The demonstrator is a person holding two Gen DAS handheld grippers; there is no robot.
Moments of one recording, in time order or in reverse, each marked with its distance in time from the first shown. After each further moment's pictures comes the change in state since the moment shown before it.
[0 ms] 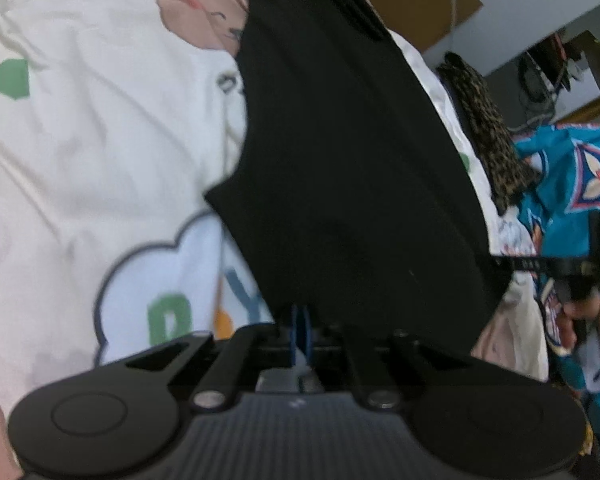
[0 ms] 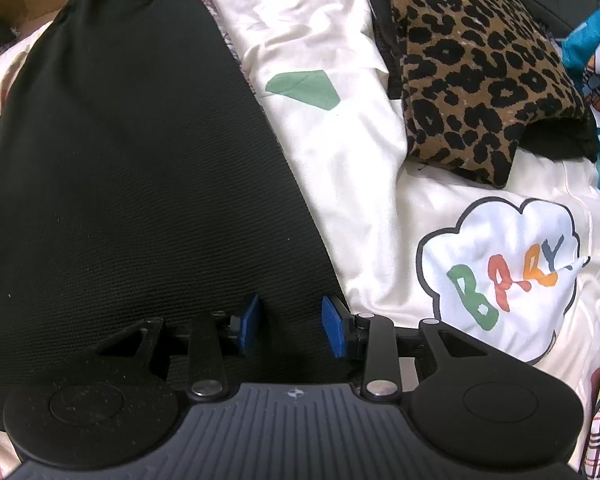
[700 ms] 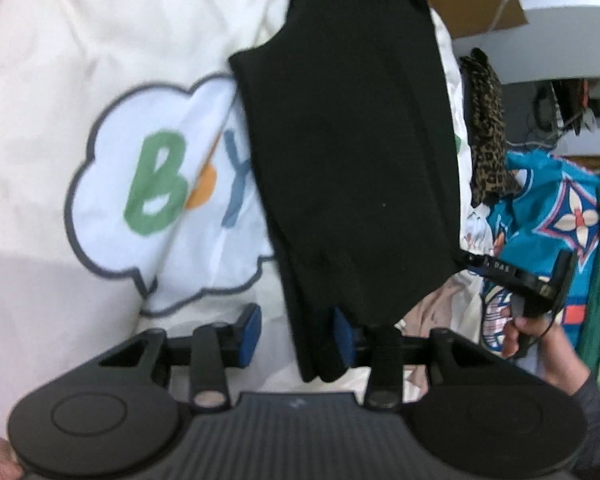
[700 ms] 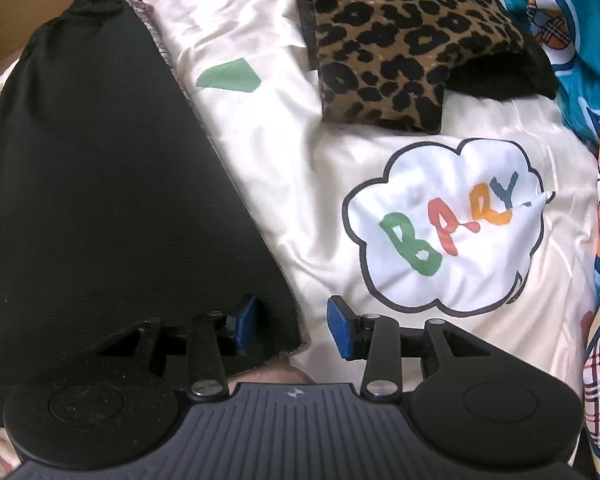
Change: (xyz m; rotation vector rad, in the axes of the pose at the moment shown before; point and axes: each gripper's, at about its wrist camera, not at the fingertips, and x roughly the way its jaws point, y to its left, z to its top) left arm 0.004 0.026 -0.029 -0.319 0.188 -0.157; right arm -0.039 -0.035 -0.050 0.129 0.015 0.016
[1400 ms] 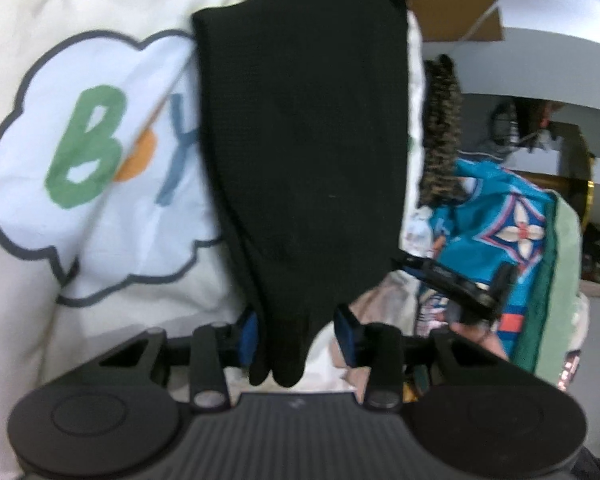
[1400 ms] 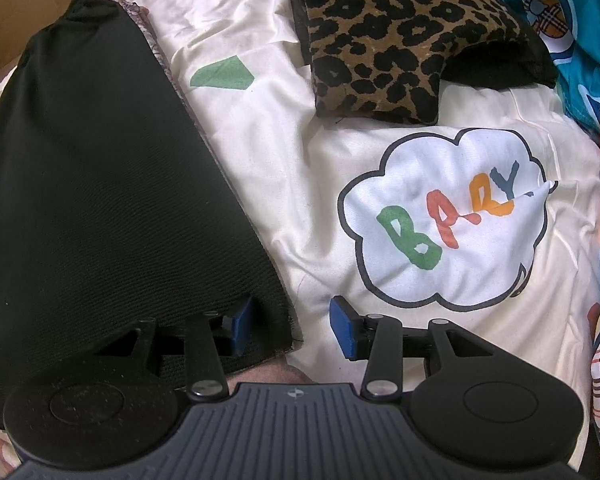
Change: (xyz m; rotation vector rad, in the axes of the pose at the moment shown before) left arm 0.009 0.003 0.003 -0.046 0.033 -0.226; right arm 0.043 -0.036 0.008 0.012 -0.002 0.022
